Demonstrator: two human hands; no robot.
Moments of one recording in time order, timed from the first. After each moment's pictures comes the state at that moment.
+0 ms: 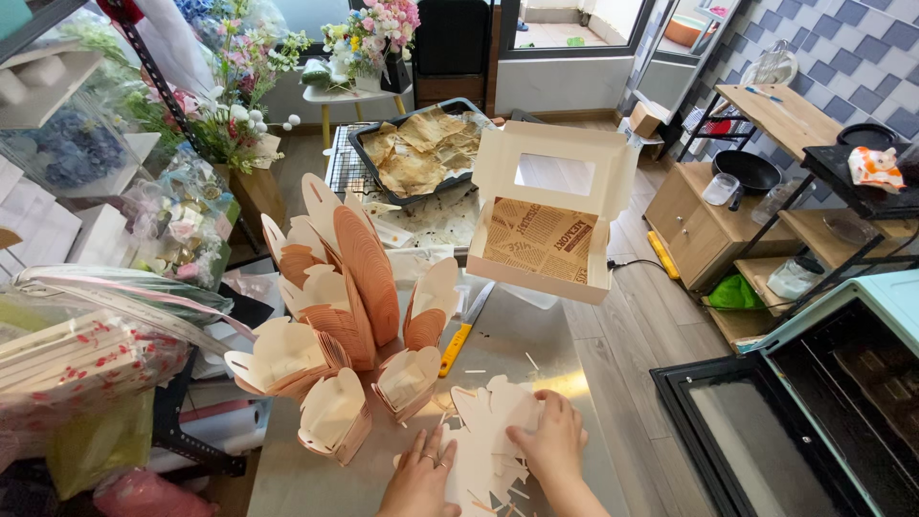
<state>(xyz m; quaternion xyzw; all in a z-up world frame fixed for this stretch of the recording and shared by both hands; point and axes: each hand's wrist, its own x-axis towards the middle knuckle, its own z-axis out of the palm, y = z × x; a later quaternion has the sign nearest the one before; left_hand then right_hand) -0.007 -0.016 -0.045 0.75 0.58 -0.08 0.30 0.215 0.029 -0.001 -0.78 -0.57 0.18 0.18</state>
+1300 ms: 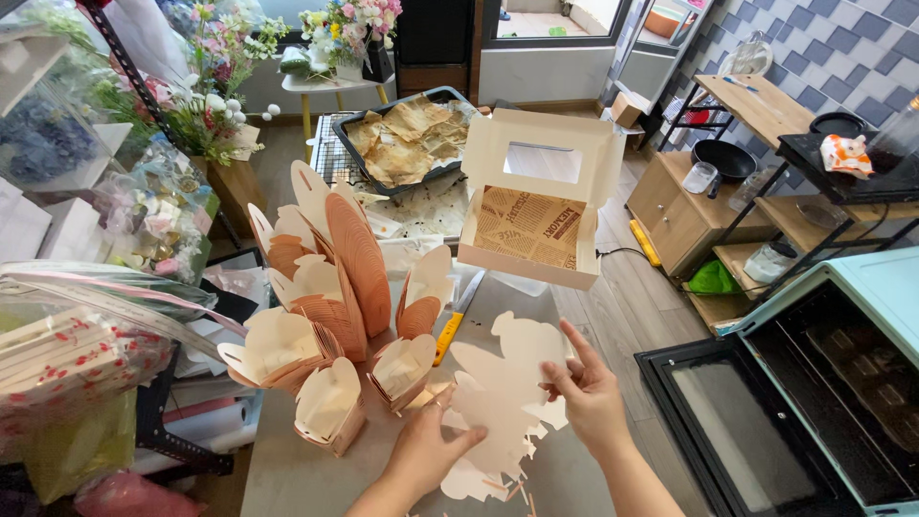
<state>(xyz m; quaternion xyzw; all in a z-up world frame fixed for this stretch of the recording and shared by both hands) 0.006 0.000 0.021 0.64 0.61 0.25 0.40 0.268 0.040 0.048 -0.50 -0.46 0.48 0.55</state>
